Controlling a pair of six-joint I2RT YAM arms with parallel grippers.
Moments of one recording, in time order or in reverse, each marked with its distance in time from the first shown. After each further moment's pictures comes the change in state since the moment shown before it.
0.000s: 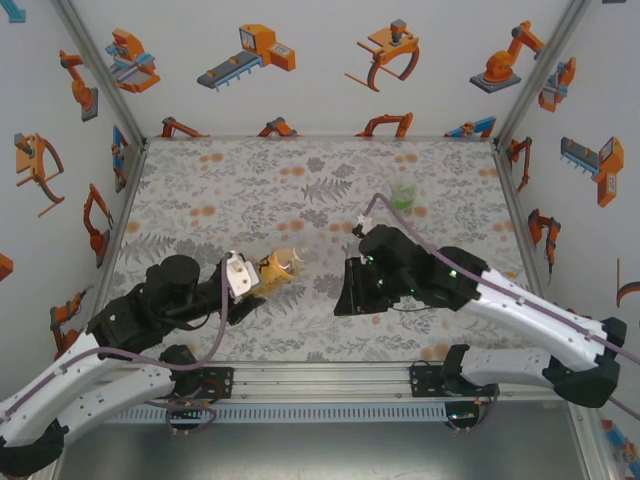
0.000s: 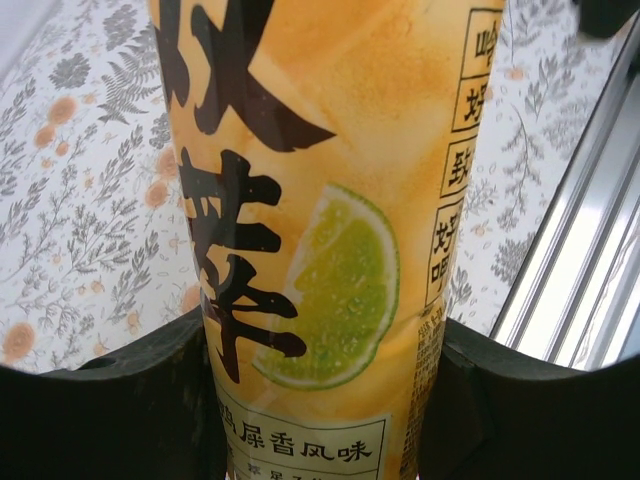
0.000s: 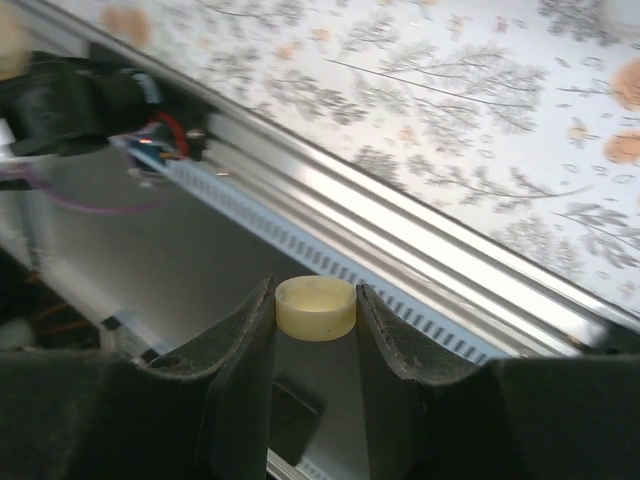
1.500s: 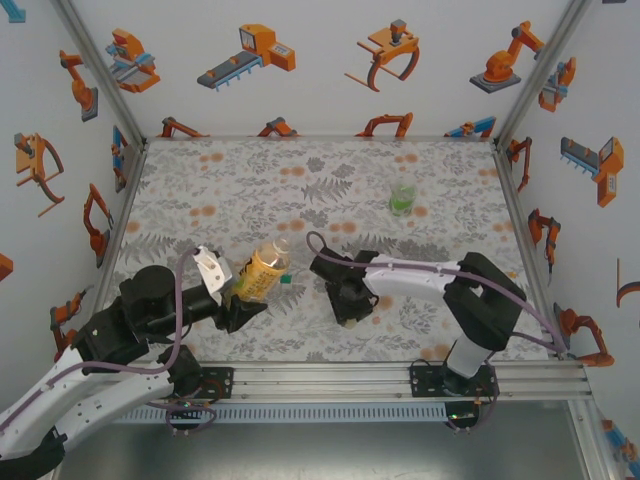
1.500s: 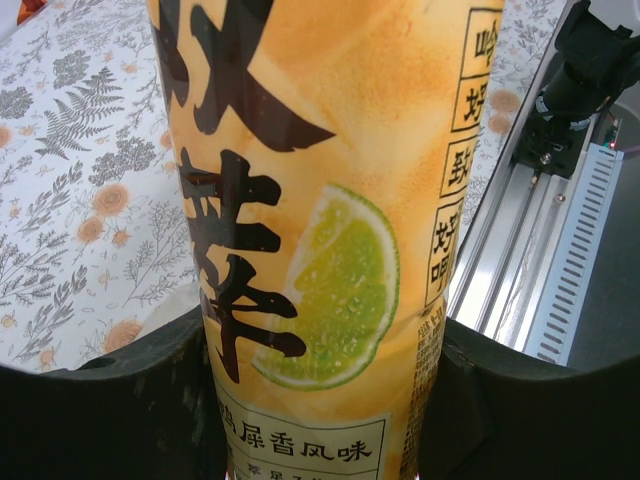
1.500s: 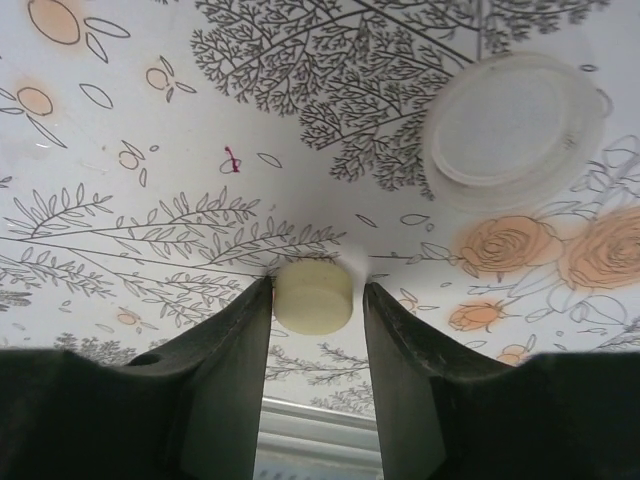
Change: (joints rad) left arm 0.000 -0.087 -0.015 0.051 0.110 -0.172; right arm -0.040 0.468 -0.233 0.302 0.200 -0.165
